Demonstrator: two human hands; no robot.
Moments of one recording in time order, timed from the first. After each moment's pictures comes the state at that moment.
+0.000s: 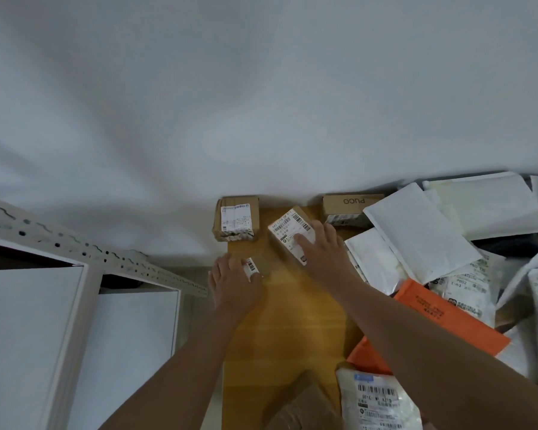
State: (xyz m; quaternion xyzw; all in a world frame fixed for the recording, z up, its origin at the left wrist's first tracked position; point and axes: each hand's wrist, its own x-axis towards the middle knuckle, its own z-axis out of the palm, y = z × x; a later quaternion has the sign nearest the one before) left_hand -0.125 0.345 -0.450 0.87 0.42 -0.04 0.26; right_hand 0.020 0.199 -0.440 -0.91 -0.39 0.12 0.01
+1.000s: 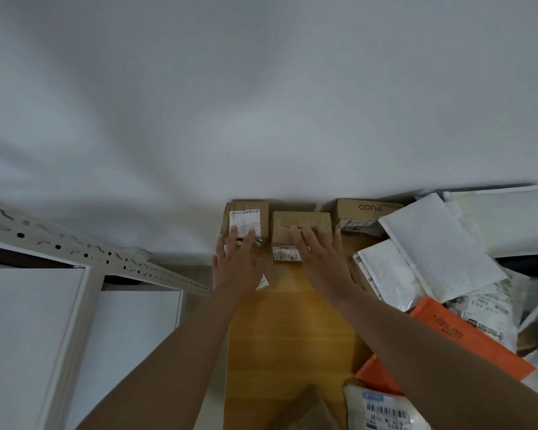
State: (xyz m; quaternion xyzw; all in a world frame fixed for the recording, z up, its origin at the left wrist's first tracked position) left_hand -0.090 0.392 -0.459 0.92 0.33 -0.11 0.18; right_hand 0.022 0.226 -0.444 -0.89 -0.46 0.04 0.01
